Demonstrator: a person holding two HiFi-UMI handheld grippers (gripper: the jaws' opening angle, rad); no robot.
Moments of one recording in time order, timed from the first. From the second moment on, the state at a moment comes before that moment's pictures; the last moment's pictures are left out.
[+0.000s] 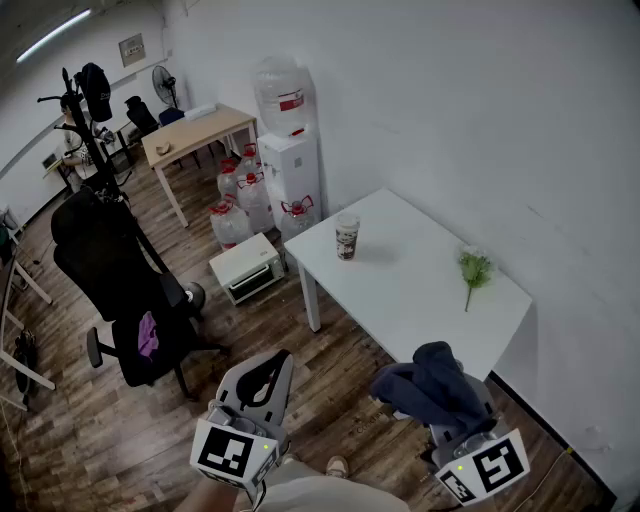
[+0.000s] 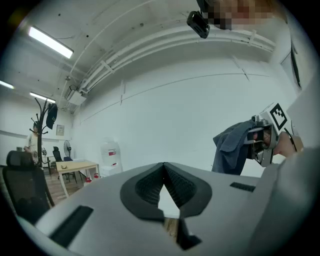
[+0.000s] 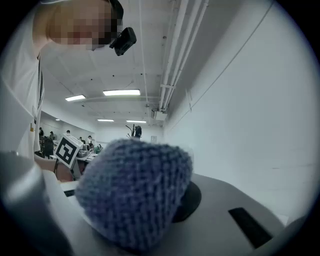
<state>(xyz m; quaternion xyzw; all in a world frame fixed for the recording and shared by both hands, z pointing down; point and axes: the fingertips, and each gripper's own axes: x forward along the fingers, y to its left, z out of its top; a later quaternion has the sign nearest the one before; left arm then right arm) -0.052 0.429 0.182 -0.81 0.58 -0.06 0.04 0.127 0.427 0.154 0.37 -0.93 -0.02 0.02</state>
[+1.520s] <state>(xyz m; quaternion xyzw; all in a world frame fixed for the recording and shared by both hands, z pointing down) -0.040 0.404 0.191 -0.81 0.58 -0.06 0.04 0.144 0.404 0.171 0.37 -0.93 -0.01 0.02</state>
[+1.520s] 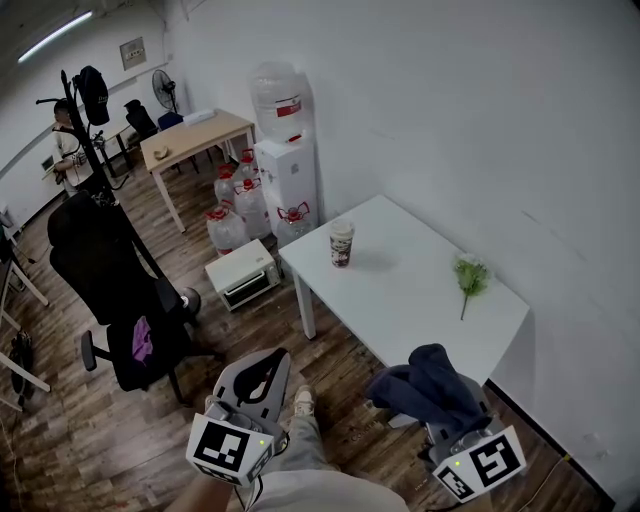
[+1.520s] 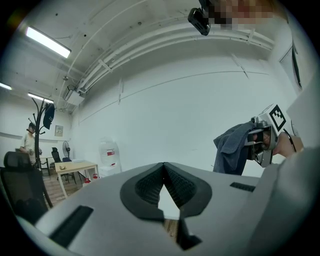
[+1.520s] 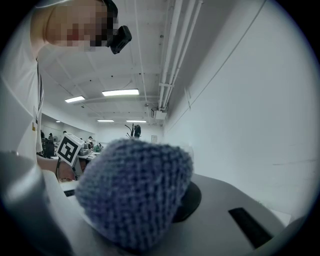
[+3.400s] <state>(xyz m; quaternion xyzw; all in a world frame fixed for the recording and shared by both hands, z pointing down) -0.159 0.003 0.253 -0.89 0.45 -0.09 0.03 0.002 0.019 0.236 0.45 -0.89 0.08 0.08</state>
